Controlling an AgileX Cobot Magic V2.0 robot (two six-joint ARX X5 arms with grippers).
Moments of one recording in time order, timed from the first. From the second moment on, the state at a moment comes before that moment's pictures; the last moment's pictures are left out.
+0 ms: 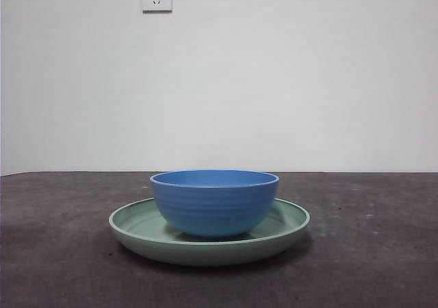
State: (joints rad) left arm -0.41 0.36 0.72 -0.80 -0.05 -0.07; right arm 0.58 0.51 1.06 -1.24 -0.10 0.31
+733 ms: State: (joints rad) left arm -0.16 0.01 0.06 -0.26 -0.05 -0.07; right arm 0.58 0.51 1.06 -1.24 -0.10 0.31
